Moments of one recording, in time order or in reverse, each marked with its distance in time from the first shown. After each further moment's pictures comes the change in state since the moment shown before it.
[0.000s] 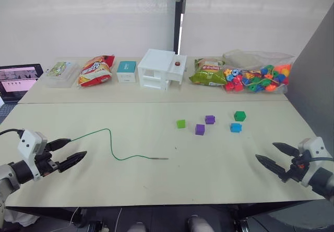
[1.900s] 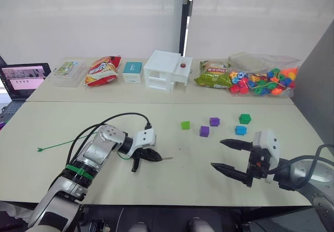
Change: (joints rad) left arm -0.728 -0.276 -0.895 0.221 0.454 -0.060 -0.321; right arm -0.118 -0.042 0.241 -0.432 0.157 0.231 0.002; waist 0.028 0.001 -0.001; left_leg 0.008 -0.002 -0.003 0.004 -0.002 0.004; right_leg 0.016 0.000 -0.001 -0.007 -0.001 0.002
